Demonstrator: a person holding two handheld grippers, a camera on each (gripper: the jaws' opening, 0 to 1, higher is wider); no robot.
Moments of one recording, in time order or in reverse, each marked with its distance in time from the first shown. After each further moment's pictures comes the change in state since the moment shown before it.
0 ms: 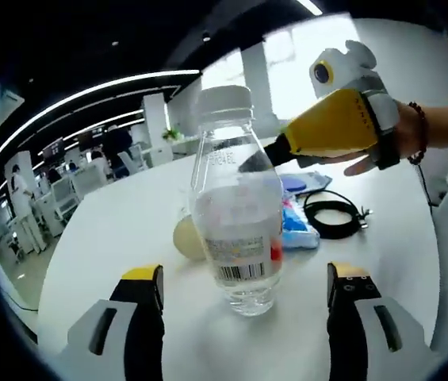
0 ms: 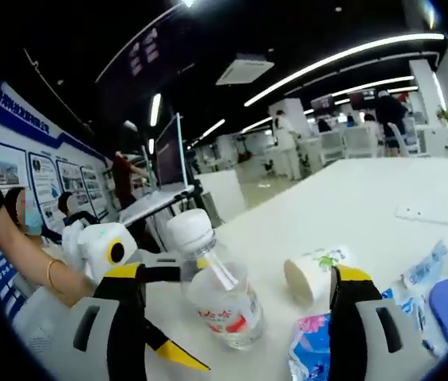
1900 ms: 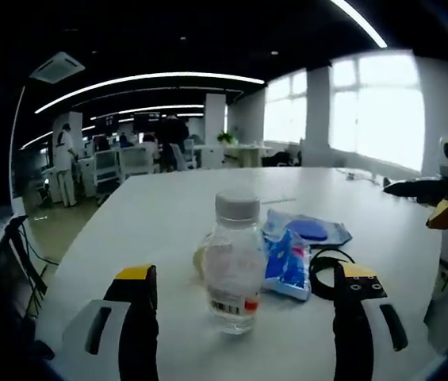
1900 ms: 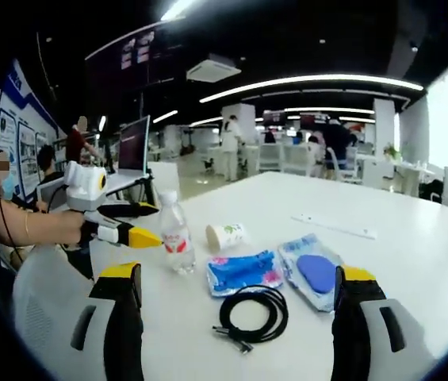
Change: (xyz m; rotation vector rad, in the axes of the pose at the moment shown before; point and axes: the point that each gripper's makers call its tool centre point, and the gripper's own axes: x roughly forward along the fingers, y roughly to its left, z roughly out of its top) left arm -0.029 -0.004 0.052 -0.236 -0.055 0.283; right arm -0.191 -0.024 -0.003 -0.158 0.038 -0.365
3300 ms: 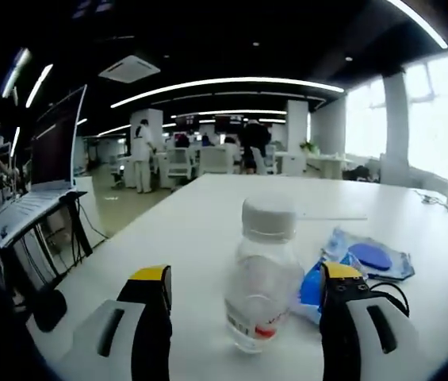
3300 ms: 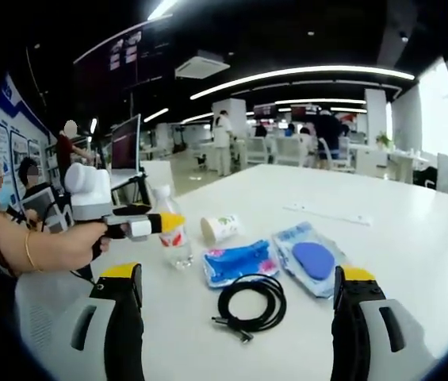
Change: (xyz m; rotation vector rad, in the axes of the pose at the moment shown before) left arm 0.015 0.024 0.002 -0.106 -0.068 0.467; right arm -0.004 -0.004 -0.012 0.049 0.029 -0.032
